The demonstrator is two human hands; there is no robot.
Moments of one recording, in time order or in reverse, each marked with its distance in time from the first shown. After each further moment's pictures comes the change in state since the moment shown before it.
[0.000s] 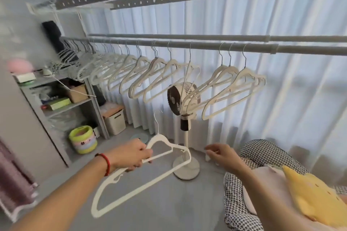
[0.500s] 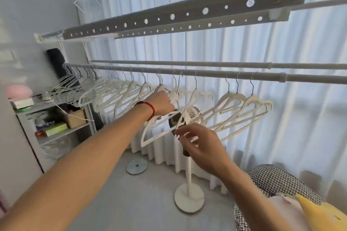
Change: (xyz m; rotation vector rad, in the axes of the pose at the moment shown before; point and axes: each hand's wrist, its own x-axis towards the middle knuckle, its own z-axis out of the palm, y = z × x) left_hand 0.057 0.174 -0.107 0.451 0.481 0.247; right_hand 0.003 -0.195 -0.022 0.113 0.285 -0.515
